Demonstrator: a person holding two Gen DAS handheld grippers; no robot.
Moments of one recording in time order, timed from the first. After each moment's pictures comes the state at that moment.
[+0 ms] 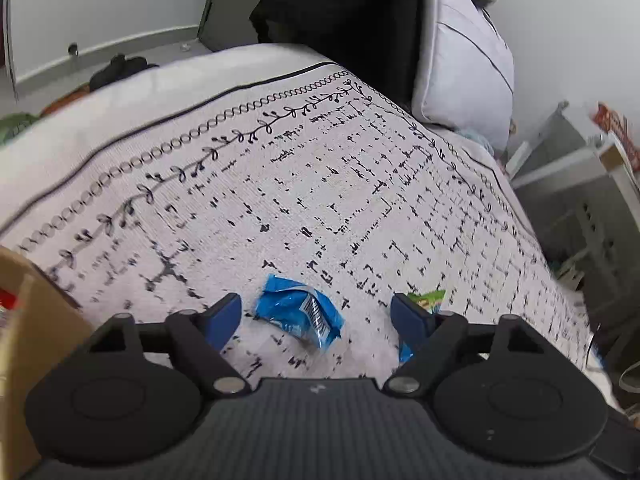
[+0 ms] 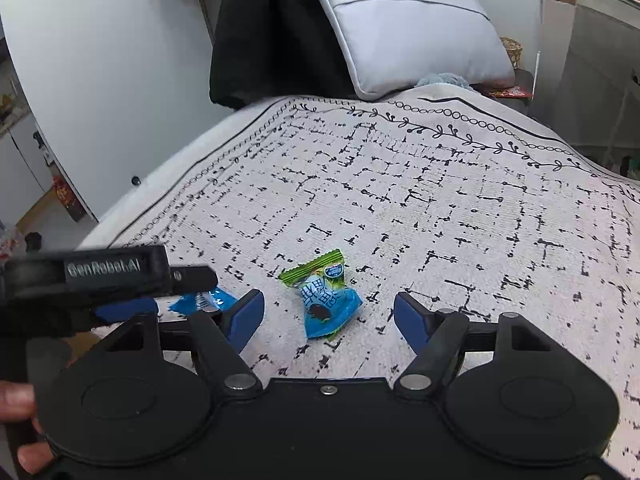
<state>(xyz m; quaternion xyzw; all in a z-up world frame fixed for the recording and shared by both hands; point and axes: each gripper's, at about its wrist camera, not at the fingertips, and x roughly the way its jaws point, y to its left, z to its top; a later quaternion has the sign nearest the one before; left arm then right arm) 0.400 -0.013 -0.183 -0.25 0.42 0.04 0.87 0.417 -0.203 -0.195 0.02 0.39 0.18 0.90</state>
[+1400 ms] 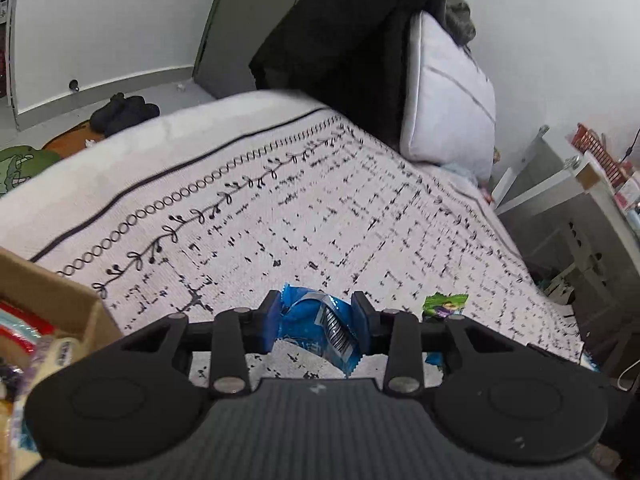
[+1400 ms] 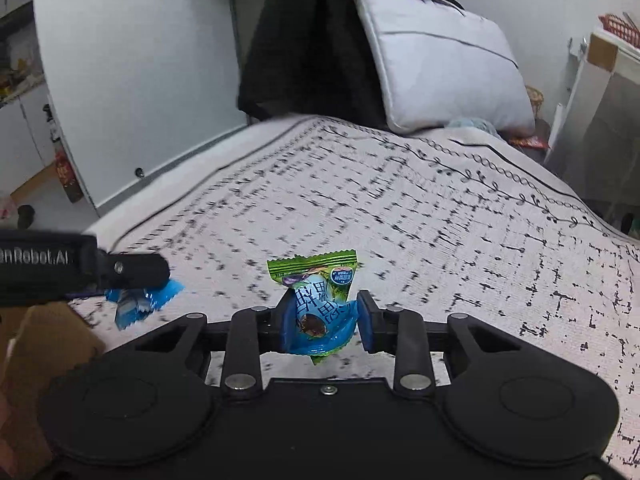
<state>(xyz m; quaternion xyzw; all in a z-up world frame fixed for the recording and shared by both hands) 0.368 0.002 -0.148 -0.23 0.37 0.04 0.90 0.403 -0.164 -0.178 -0.04 0.34 0.19 0.92</state>
